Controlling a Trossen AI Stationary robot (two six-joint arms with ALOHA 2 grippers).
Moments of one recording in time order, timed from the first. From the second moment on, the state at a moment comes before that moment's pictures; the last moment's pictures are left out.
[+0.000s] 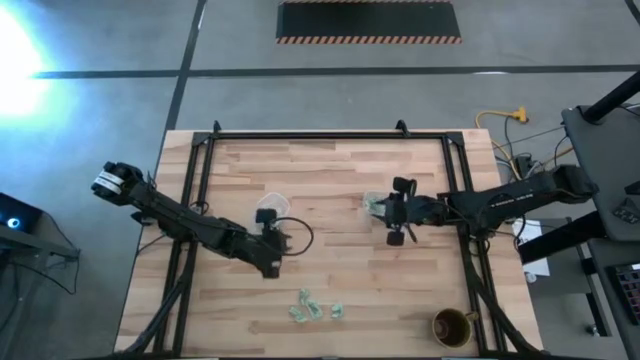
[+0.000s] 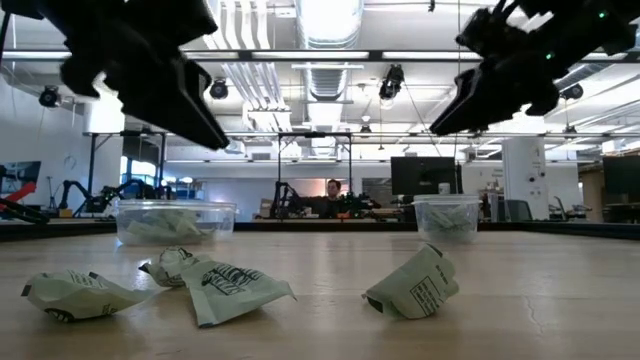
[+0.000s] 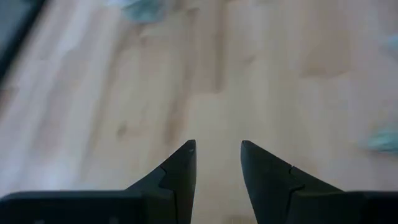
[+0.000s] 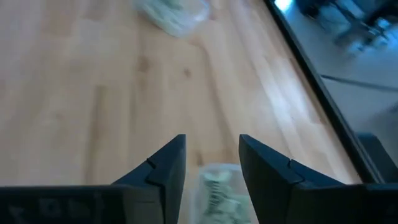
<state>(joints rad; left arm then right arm) -0.40 1.35 0.75 -0.22 -0.51 -0.20 0.12 1.09 0.53 -0.06 0.39 -0.09</state>
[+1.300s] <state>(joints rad) -0.73 1.75 0.74 0.33 -0.34 -0.20 0.22 1.10 0.52 -0.04 0.30 -0.05</state>
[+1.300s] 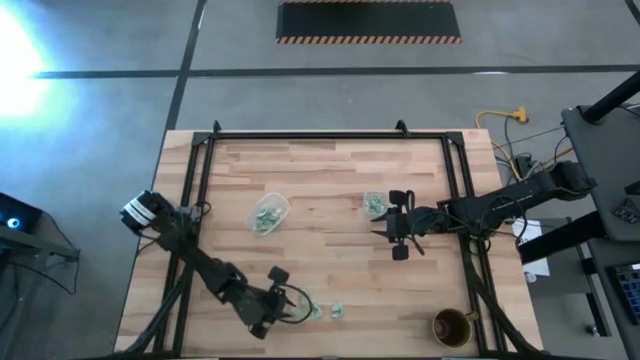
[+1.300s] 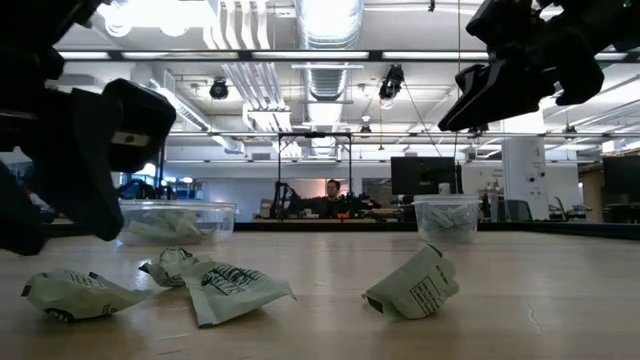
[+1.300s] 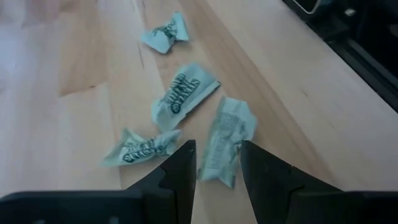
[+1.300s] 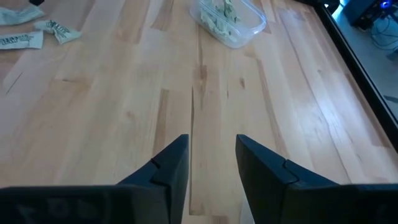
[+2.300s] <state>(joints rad) -0.71 1.83 0.73 0.42 -0.30 -0.23 0.22 1.10 0.51 -0.04 0.30 -0.04</state>
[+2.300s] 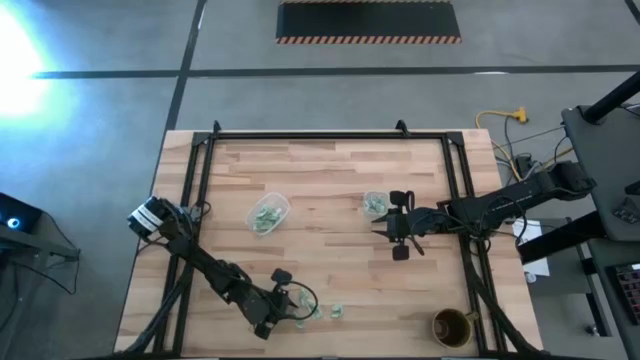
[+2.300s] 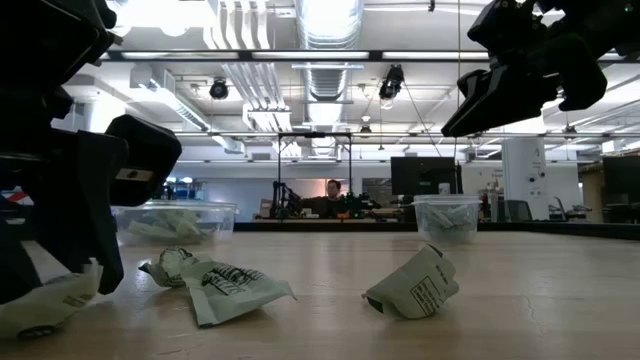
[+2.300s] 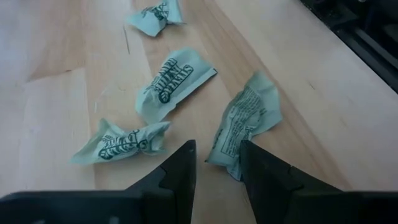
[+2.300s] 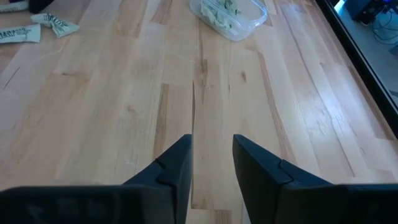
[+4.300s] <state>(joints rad) -0.56 1.29 0.72 -0.46 -1.08 -0.18 0.22 1.10 0.50 -0.03 0.31 -0.04</state>
